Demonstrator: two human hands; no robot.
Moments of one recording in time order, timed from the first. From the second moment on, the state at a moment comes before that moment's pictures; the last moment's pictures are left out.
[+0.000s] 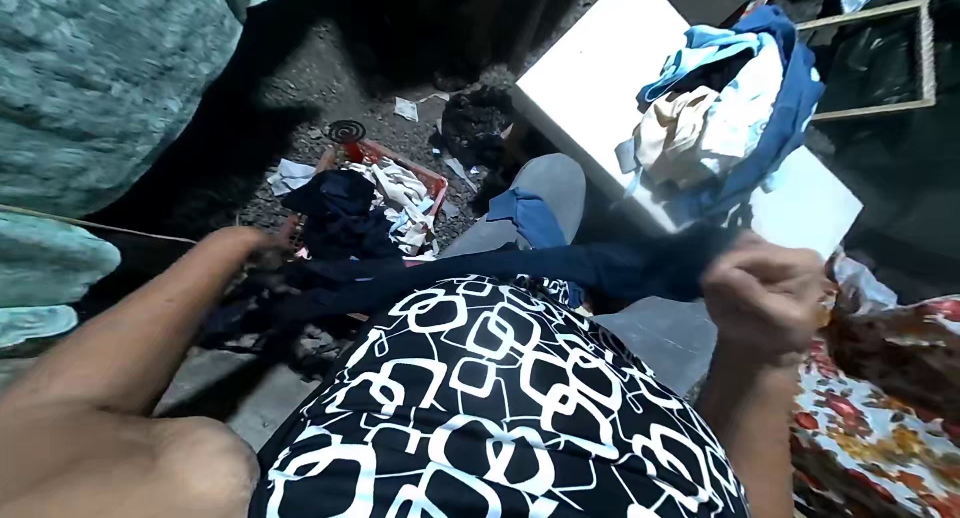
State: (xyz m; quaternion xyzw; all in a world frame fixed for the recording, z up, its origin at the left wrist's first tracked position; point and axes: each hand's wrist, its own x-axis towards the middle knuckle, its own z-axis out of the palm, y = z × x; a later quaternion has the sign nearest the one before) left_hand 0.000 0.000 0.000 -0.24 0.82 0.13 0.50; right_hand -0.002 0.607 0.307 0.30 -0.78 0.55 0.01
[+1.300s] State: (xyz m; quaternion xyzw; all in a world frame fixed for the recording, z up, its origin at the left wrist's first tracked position) left_hand -0.063 0.286 0.178 0.09 0.55 0.80 0.24; right_hand -0.031 0.517 0.216 0.24 -0.88 0.41 0.04
